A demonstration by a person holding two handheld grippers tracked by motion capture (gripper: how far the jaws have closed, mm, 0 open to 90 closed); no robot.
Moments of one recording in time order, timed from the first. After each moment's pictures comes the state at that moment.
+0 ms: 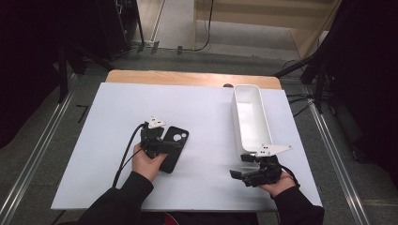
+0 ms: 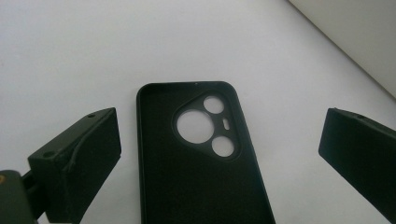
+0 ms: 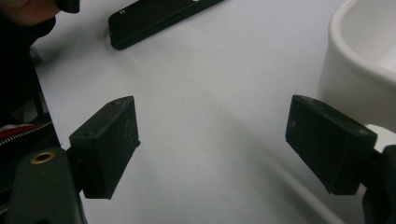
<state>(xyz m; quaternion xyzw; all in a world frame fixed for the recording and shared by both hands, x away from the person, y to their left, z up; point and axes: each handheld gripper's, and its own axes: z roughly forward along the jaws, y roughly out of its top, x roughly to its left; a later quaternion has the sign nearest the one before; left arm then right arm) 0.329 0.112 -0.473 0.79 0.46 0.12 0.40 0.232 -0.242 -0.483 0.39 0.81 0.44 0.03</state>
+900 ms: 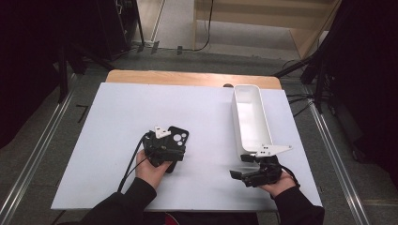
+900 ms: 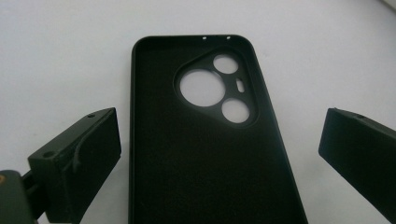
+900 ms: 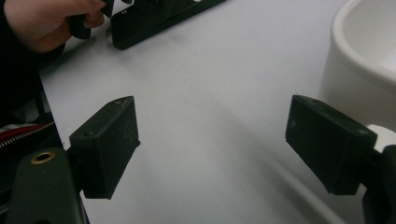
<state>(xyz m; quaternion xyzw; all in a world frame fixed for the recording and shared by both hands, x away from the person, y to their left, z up) 0.317 0.102 -0.502 0.80 0.46 0.15 0.35 0.231 -0.242 -0.483 0.39 0.81 0.44 0.03</state>
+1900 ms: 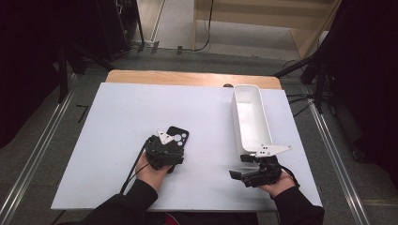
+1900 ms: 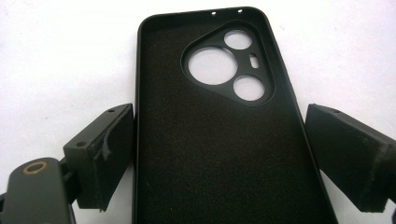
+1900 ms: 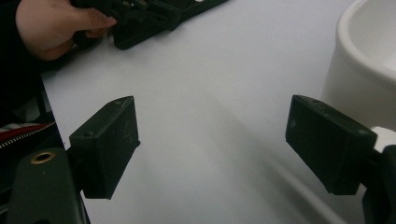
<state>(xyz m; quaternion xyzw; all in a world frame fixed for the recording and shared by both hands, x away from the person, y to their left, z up) 0.308 0.096 -0.512 0.81 0.46 0.20 0.32 0.231 -0.241 -0.483 0.39 0.81 0.44 0.03</state>
